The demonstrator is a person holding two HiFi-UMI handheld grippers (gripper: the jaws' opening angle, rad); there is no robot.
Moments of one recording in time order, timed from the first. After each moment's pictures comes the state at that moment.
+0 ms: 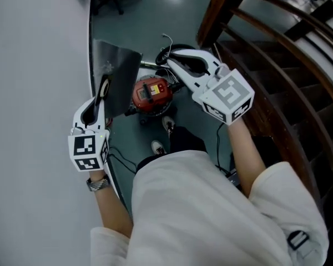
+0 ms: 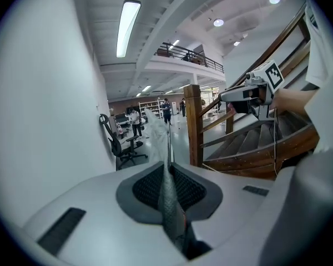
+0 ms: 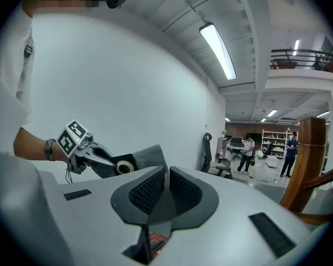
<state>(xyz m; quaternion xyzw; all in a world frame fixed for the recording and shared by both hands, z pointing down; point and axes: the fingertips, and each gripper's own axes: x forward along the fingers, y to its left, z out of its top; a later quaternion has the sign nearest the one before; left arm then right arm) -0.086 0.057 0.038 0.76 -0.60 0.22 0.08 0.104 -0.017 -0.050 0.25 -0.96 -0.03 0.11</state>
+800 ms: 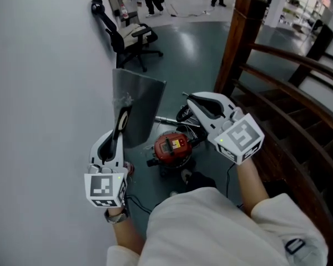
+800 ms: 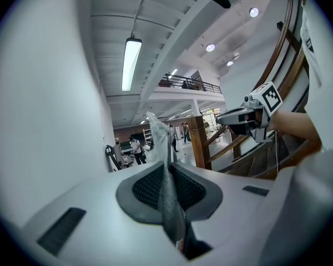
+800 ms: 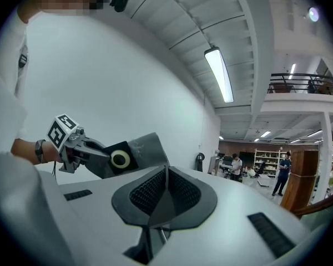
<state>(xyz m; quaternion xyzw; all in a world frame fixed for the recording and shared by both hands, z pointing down) -0.086 0.066 -0.111 0.77 -0.62 0.12 -0.04 0.097 -0.008 -0.157 0.28 -0.95 -0.10 0.04</state>
